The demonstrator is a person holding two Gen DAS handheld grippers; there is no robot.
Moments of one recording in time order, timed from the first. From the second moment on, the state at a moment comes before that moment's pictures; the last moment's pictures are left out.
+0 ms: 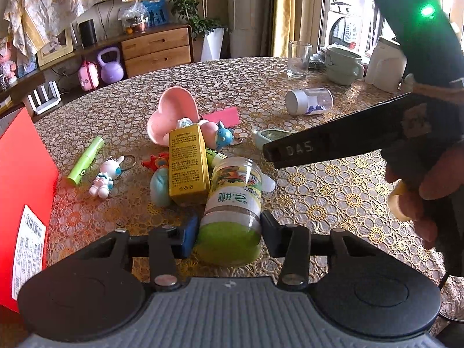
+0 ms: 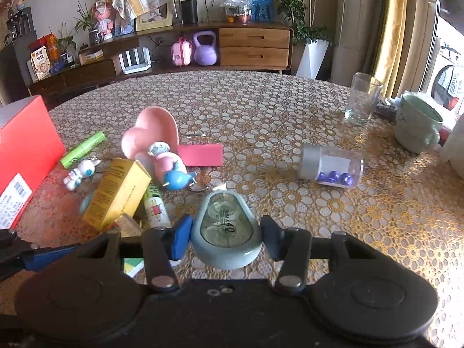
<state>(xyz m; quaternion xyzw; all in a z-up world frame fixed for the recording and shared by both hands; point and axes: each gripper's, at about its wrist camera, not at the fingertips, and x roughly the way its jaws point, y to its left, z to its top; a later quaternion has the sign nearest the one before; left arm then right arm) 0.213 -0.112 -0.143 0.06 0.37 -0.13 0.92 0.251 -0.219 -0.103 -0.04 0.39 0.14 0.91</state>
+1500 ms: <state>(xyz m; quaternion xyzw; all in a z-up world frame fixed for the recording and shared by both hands) 0.148 0.068 0.022 -0.02 0.29 -0.03 0.96 0.152 -0.074 0.045 -0.10 0.29 0.26 0.92</state>
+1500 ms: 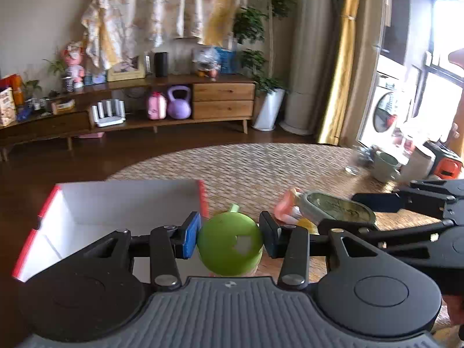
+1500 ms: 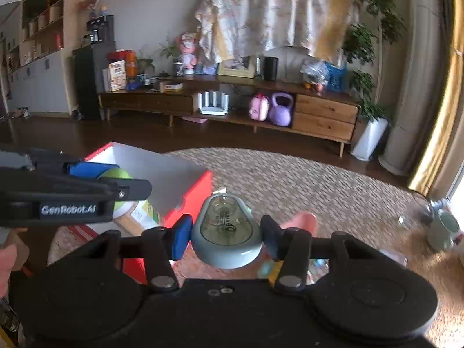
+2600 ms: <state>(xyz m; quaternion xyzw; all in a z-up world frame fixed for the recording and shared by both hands) 0.248 0.231 -0.057 -0.04 0.37 0.08 0.93 0.237 0.129 -0.058 -0.20 0.38 0.30 0.85</state>
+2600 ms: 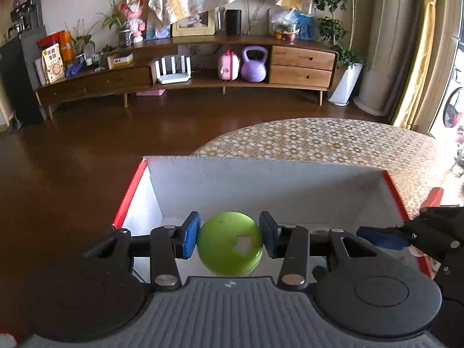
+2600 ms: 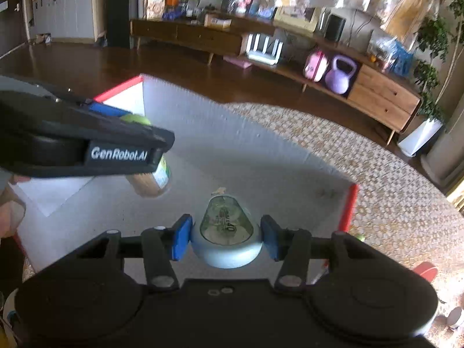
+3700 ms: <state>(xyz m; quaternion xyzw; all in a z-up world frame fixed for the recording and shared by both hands) 0.240 0.222 -0.071 0.00 0.50 0.03 0.86 0.226 0.113 -0.037 -0.21 0.40 0.34 0.82</state>
